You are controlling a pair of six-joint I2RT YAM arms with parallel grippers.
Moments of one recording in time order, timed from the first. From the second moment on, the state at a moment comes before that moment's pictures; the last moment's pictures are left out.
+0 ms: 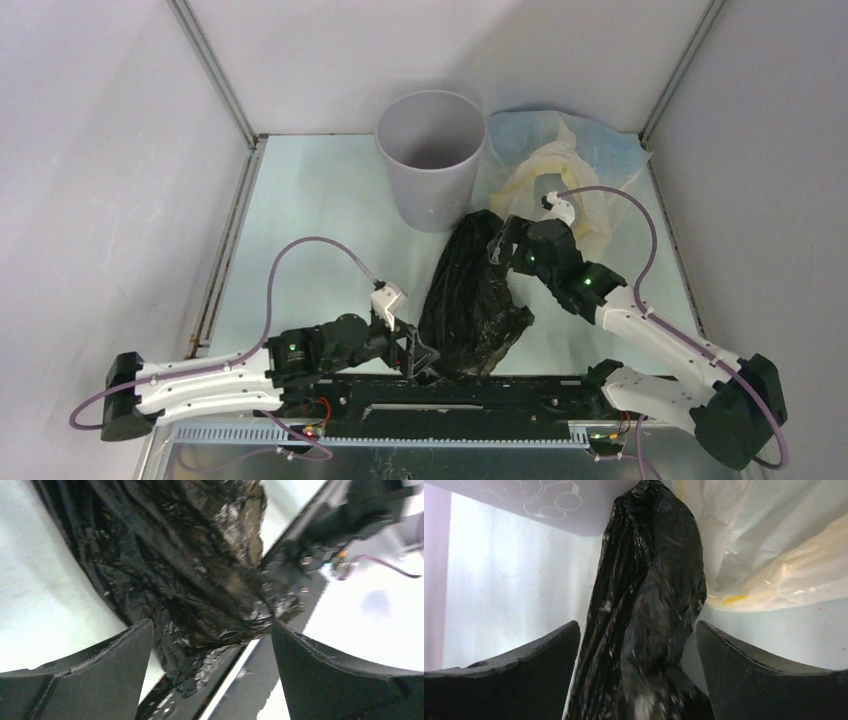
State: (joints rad) left arm -1.27 0.59 0.35 -0.13 -0.14 -0.60; right arm 0.64 1.06 0.74 -0.24 0.28 0.77
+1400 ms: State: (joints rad) left arm -1.34 0.91 0.60 -0.33 -0.37 -0.49; right arm 1.15 0.79 0.74 -0.59 0.16 0.45
